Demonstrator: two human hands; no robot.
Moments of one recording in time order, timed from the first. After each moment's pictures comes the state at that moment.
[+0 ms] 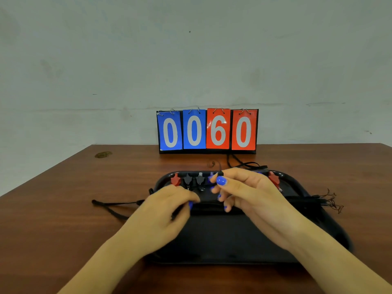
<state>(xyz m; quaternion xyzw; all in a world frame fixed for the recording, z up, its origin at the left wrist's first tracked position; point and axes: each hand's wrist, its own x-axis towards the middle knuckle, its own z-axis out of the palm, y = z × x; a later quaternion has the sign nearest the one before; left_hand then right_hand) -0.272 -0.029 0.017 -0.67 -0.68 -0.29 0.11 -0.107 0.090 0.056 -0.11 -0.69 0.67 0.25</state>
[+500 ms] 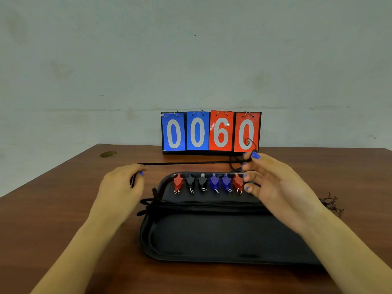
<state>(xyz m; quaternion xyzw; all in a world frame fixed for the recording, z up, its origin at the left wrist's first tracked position) -0.316 -0.046 0.036 -0.41 -0.81 -0.36 0.21 -0.094 0.115 0.067 -0.14 -0.55 0.76 0.32</state>
